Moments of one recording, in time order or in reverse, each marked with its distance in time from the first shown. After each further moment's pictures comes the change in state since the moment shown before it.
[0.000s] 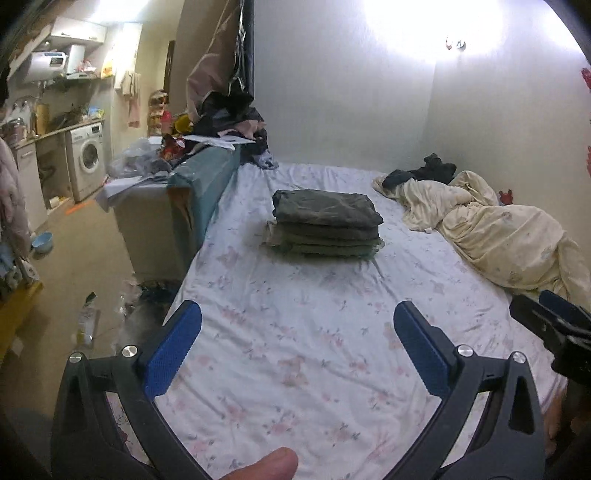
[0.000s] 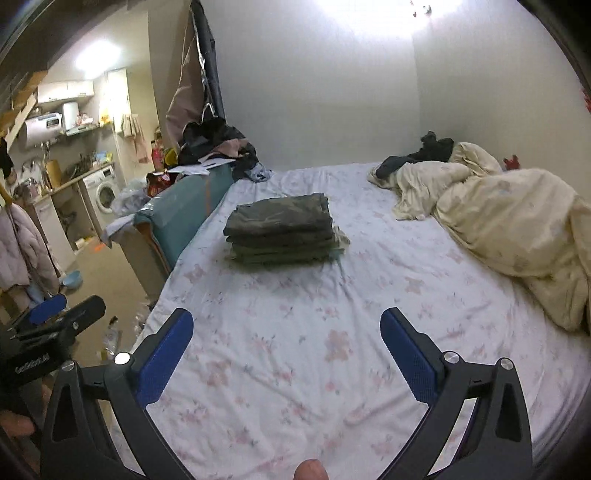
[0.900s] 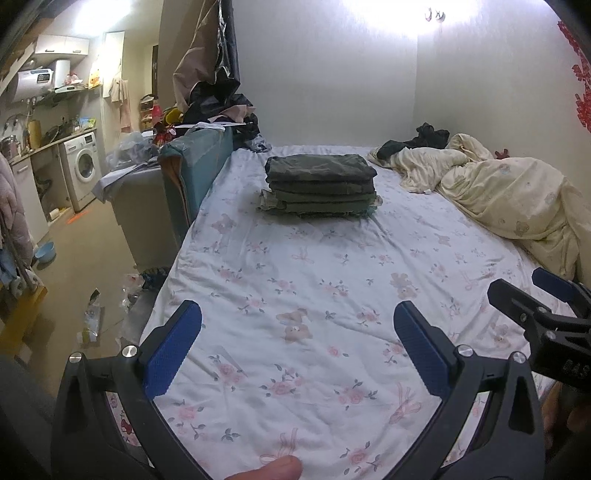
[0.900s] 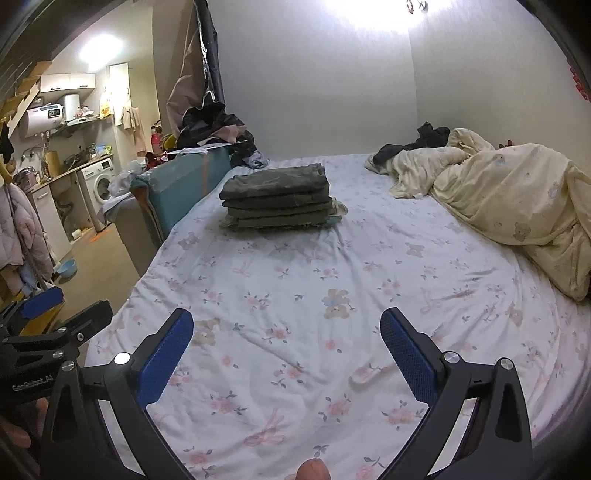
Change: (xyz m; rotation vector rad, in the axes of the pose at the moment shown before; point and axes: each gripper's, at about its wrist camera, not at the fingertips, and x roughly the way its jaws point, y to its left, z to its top) left arm 0.017 -0.020 -0.073 0.087 0.043 0.014; right arm 0.023 -0.002 -0.089 -0.019 0.004 -0.020
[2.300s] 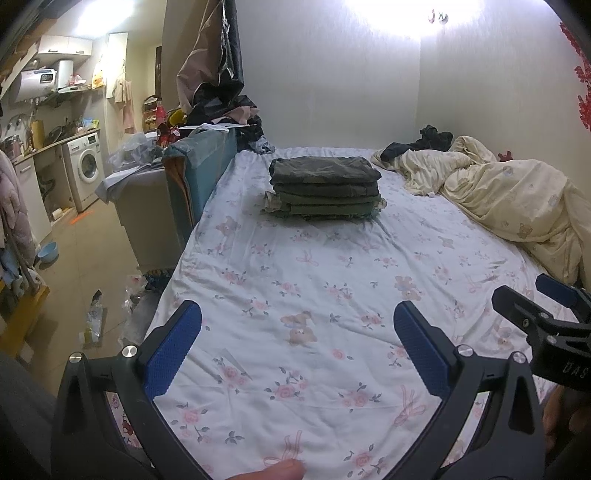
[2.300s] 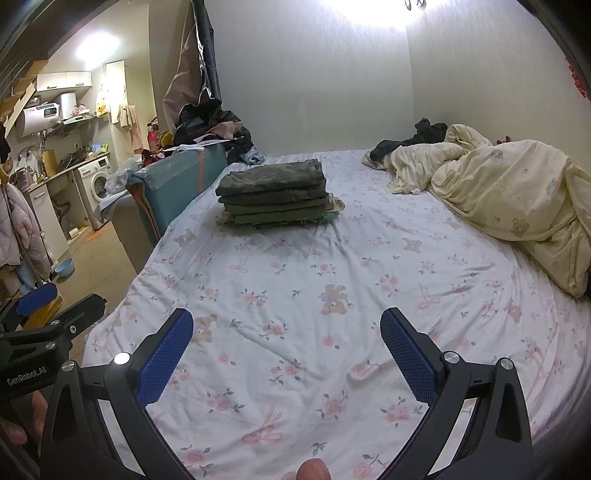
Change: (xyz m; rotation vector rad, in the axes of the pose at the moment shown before) left arm 0.002 0.009 0.001 -0.003 -0.005 0.010; right arm 0.001 -0.004 -0.001 0.001 0.005 -0.009
